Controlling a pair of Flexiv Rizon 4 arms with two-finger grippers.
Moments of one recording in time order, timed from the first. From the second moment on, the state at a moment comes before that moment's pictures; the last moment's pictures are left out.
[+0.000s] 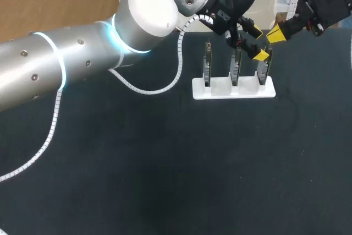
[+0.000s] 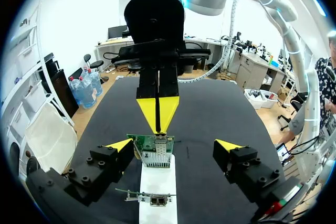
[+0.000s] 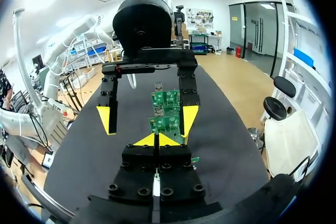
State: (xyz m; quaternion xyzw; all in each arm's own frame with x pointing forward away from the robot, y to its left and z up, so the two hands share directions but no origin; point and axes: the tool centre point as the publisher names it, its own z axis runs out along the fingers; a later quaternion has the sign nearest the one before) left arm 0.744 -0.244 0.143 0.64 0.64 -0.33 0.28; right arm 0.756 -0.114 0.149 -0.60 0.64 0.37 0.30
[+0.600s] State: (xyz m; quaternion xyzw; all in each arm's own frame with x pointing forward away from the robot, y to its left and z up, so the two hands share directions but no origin) left arm 0.744 -0.244 0.143 0.64 0.64 -0.33 0.28; right arm 0.757 -0.113 0.145 -0.60 0.65 0.38 0.29
